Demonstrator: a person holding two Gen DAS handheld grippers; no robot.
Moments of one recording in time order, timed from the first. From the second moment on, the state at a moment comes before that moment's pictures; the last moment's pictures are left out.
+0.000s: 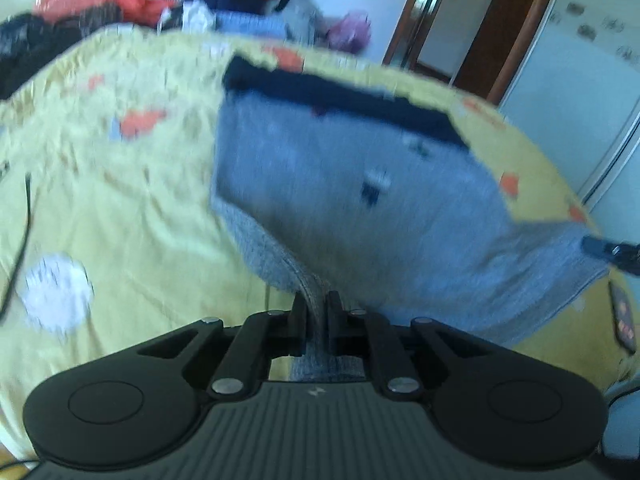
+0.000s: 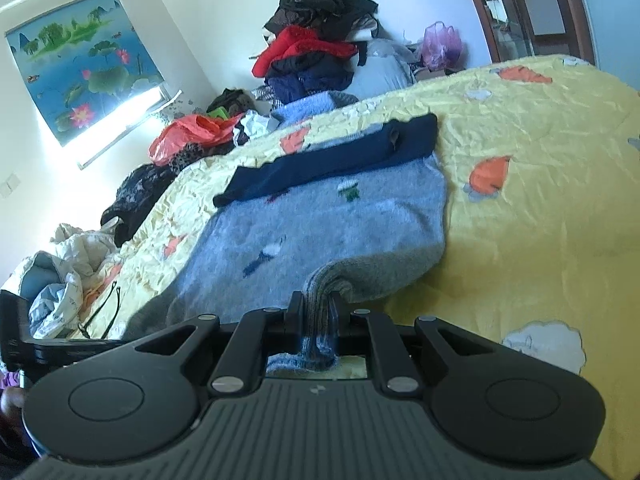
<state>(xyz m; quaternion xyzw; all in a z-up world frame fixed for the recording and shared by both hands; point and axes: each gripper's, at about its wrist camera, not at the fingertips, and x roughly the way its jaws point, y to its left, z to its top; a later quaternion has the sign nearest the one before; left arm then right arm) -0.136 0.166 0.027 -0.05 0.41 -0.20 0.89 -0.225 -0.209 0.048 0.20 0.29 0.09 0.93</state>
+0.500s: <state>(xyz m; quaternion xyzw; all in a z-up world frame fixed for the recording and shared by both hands) -0.044 0.133 0.098 -0.07 0.31 -0.15 0.93 -0.147 -0.225 0.068 0.19 0.23 0.04 0.95</state>
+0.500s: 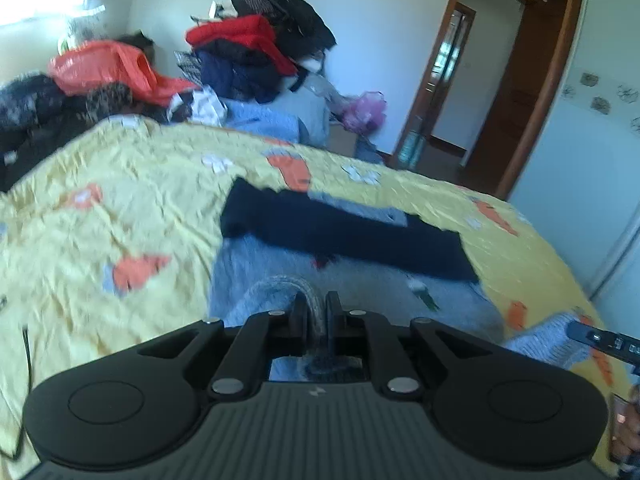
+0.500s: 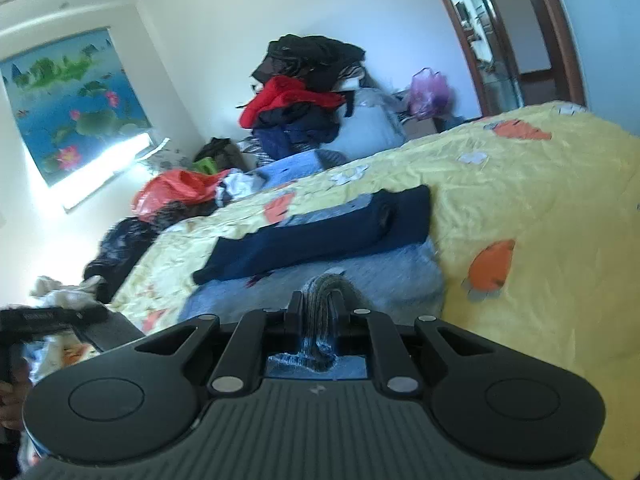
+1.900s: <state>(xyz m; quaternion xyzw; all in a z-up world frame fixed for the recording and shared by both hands) 0.028 0.155 0.038 -0.17 0.42 -0.17 0.87 -0.109 -0.228 0.058 0.20 0.23 0.03 0.95</state>
